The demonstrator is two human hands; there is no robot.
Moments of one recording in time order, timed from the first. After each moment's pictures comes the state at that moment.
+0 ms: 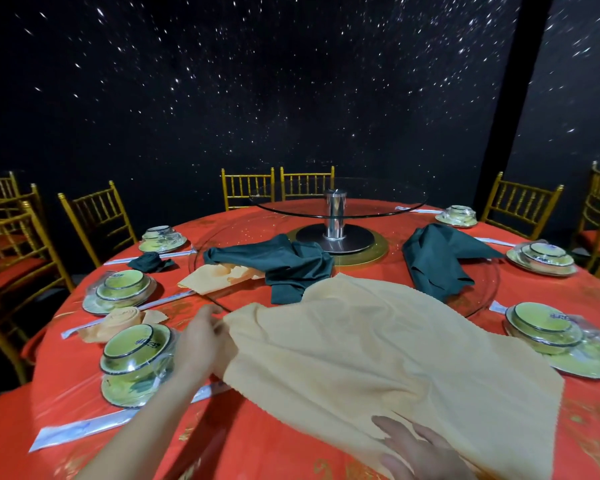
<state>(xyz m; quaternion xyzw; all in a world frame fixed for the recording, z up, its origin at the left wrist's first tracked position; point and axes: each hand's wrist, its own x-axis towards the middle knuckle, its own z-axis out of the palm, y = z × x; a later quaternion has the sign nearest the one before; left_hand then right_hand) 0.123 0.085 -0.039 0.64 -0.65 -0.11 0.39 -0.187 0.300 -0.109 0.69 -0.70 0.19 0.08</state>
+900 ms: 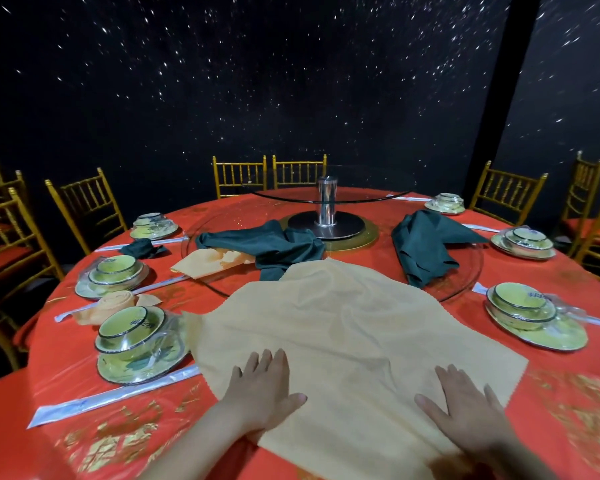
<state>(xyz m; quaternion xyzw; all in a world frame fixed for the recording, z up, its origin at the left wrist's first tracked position) 0.057 0.182 -0.073 0.55 -0.83 -0.12 -0.05 -0.241 0.293 -0.093 0.54 -0.84 0.02 -0.09</state>
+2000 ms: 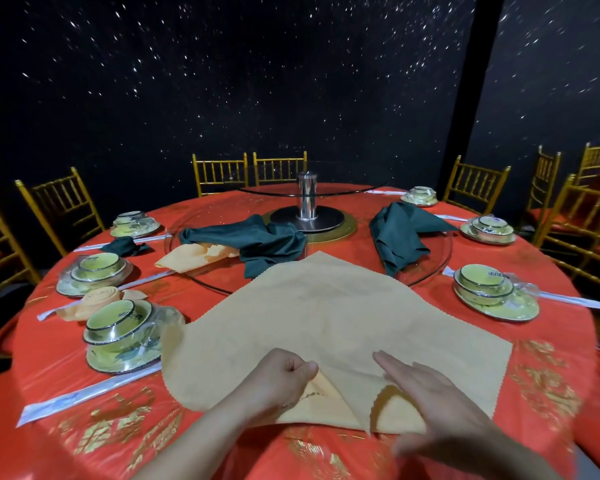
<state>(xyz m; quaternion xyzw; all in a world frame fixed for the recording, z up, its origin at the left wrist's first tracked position) 0.032 0.233 -0.053 0.43 -0.75 -0.45 0.21 -0.181 0.363 -0.016 0.73 -0.65 0.10 -0.16</state>
